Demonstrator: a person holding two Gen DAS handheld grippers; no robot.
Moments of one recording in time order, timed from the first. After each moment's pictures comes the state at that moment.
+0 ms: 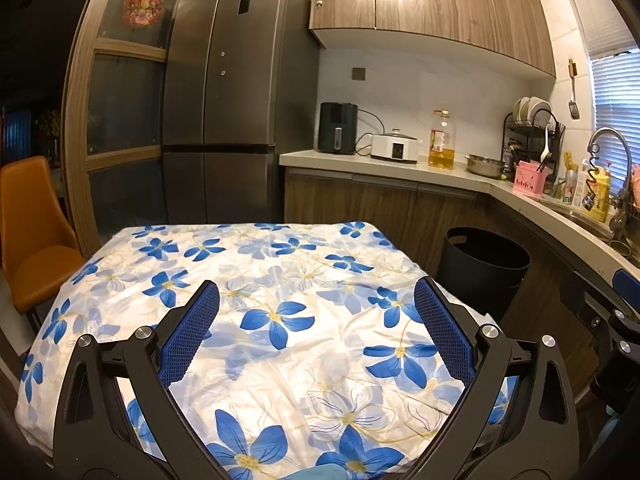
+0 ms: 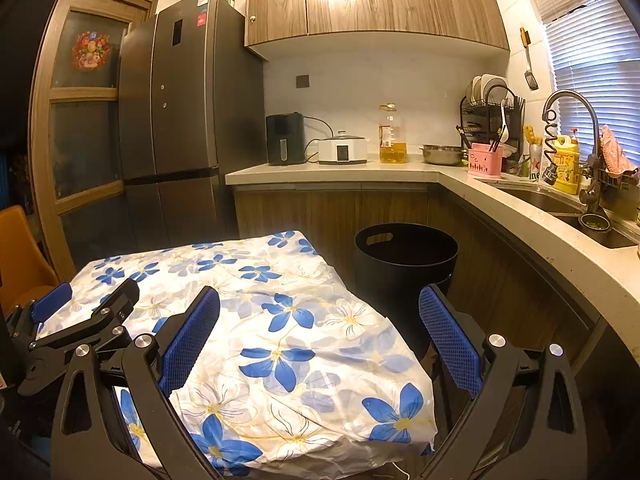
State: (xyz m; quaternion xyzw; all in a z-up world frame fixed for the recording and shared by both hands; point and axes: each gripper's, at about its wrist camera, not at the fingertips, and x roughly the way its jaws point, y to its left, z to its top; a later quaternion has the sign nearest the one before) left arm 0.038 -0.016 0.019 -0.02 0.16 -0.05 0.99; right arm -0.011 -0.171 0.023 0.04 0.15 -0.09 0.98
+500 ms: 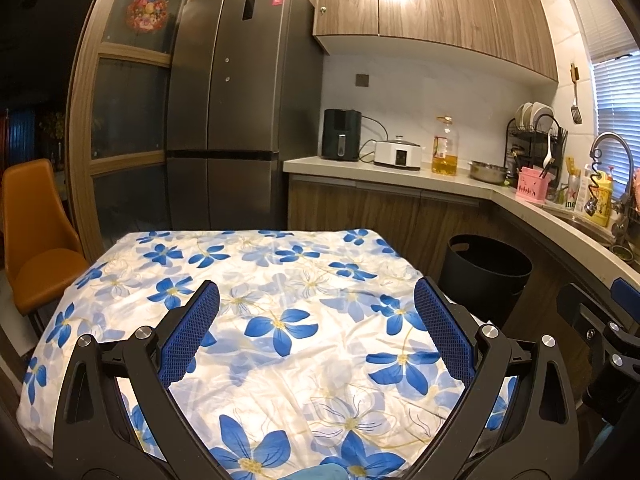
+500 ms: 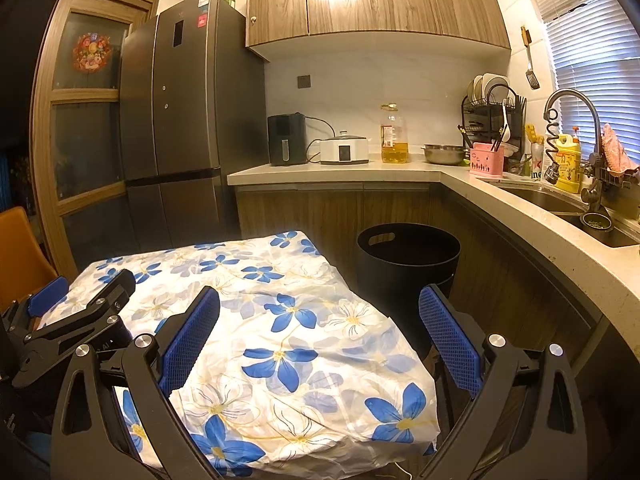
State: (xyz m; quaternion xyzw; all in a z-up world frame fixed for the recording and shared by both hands) left arm 0.037 -0.014 0.026 -0.02 0.15 -0.05 0.99; right arm -0.011 -0.170 0.024 0.04 0.15 -0.08 0.98
